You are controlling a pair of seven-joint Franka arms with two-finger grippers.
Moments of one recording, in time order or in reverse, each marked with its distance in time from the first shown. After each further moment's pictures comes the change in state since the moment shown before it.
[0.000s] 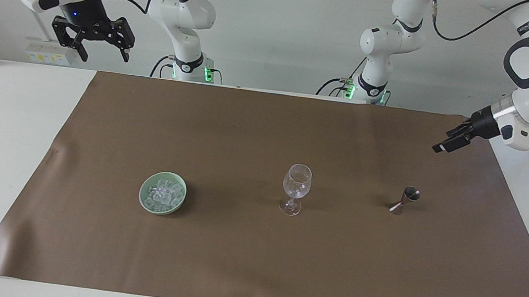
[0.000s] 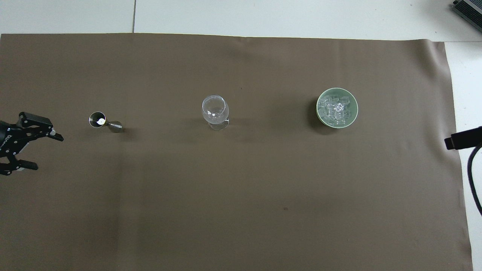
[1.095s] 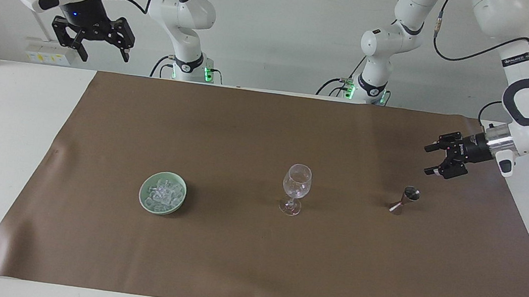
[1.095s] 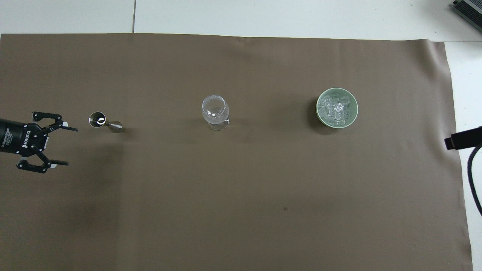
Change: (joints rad) left arm 0.115 0.149 0.006 -0.069 -0.340 0.055 -0.202; right arm 0.000 0.000 0.000 0.000 0.000 0.000 0.000
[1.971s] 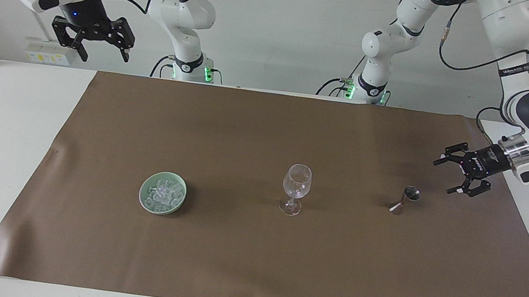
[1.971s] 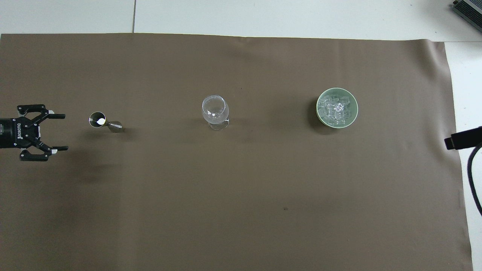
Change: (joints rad) left arm 0.086 0.090 -0.001 -0.018 -0.217 0.107 -0.277; right arm 0.000 0.000 0.000 0.000 0.000 0.000 0.000
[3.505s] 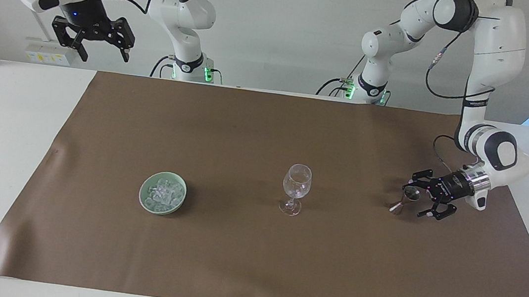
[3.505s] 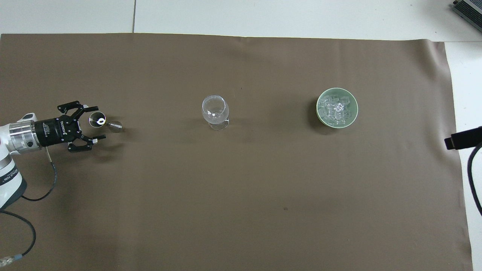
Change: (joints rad) left arm -0.042 0.190 -0.024 -0.057 -0.389 0.081 0.310; right arm 0.000 0.000 0.000 0.000 0.000 0.000 0.000
